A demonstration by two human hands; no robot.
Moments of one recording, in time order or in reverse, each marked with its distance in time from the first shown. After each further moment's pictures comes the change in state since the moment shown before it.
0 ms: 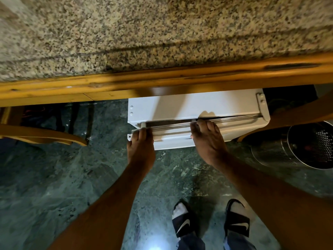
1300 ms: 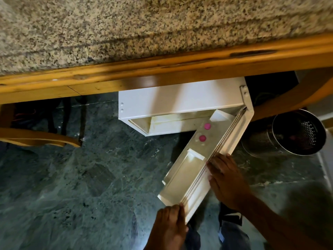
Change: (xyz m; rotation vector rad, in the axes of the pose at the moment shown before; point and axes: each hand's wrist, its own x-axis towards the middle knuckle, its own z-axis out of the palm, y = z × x) left_hand -0.223 0.070 0.066 0.000 0.044 0.525; right_hand -0.166 0.031 0.006 0.241 -0.089 -0.043
